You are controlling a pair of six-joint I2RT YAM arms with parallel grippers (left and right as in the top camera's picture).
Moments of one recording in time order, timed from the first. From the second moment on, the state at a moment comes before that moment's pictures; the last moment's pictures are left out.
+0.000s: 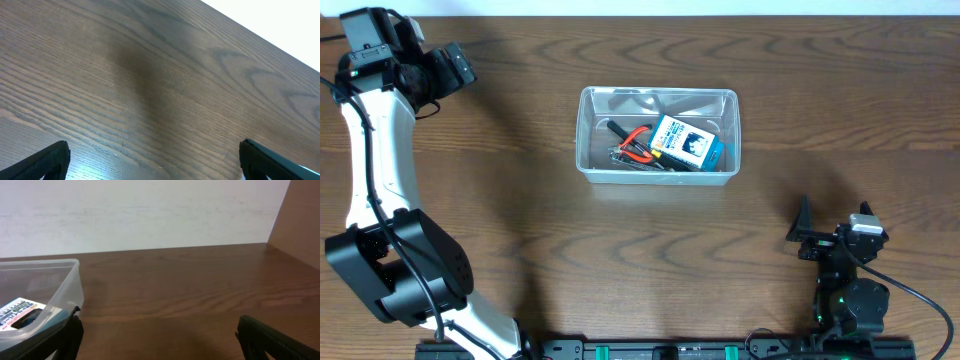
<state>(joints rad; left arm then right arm) 0.33 1.86 1.70 -0.77 0.21 -0.20 -0.02 0.01 0.01 -0.06 0.11 0.04</state>
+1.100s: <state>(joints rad) 0.33 1.25 1.70 -0.81 0.21 -0.20 -0.02 0.01 0.01 -0.06 0.11 0.04</state>
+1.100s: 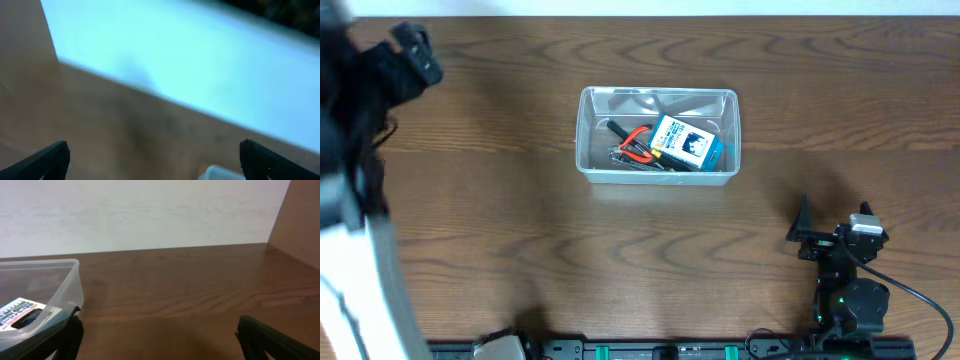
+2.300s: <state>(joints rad) 0.06 0.21 0.73 -0.38 0.00 -0.01 -0.02 0.01 0.01 -0.06 0.11 0.04</state>
